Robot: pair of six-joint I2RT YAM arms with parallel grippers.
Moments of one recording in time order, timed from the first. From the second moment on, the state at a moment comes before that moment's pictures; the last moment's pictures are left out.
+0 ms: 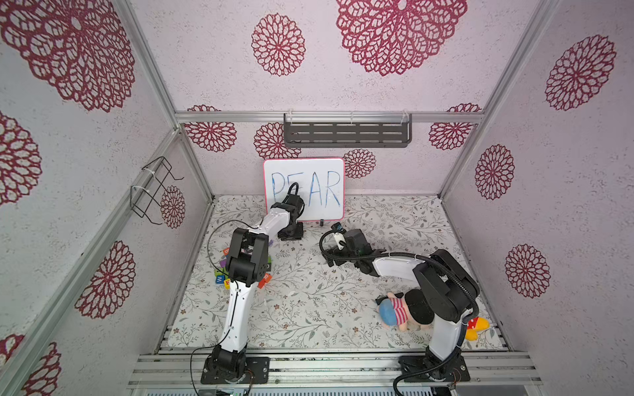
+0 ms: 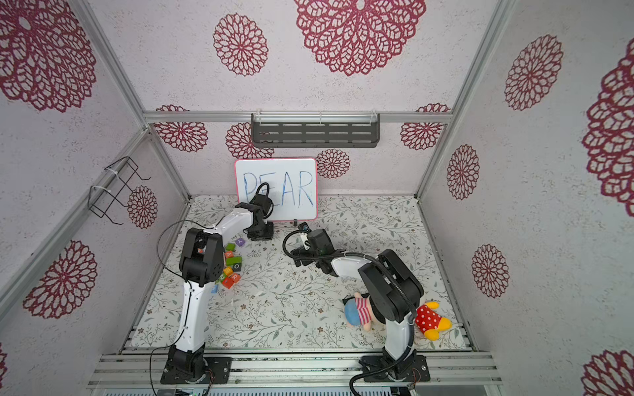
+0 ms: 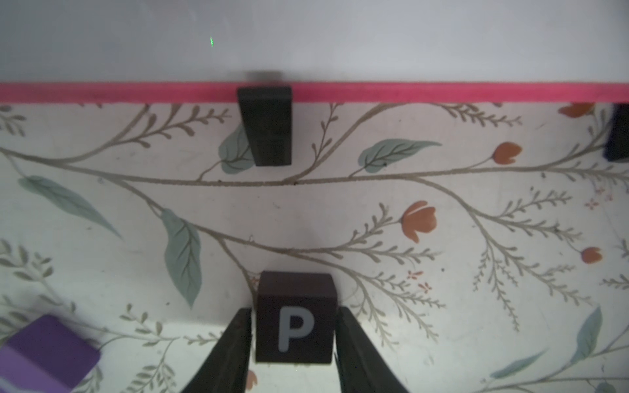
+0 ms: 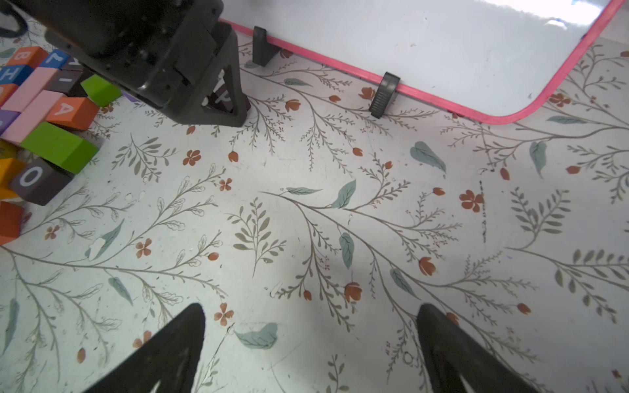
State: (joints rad) left arm -0.31 2.37 1.94 -0.87 -0.09 -0.35; right arm 0.67 1.87 1.05 0.18 -0.02 0.10
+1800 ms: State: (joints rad) left arm -0.16 1.60 1.03 -0.69 0.01 -0.64; right arm 0.76 1.96 1.22 0.08 -0.10 0.03
